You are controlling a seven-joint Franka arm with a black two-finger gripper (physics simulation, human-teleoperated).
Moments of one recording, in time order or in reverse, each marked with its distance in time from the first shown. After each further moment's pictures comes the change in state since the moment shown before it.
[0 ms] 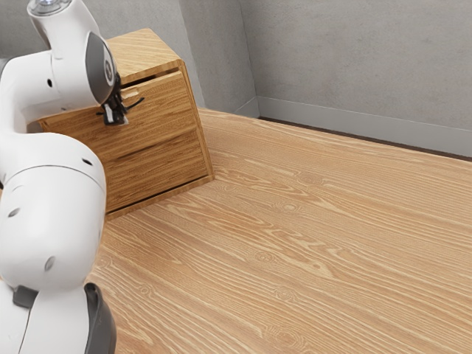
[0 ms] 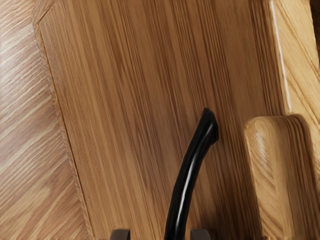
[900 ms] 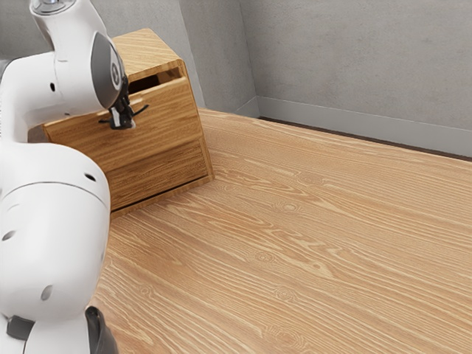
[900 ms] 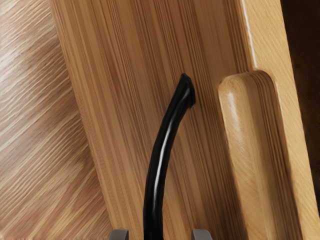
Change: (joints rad) arm -0.176 -0.012 0.111 -0.106 0.010 -0.005 -0.003
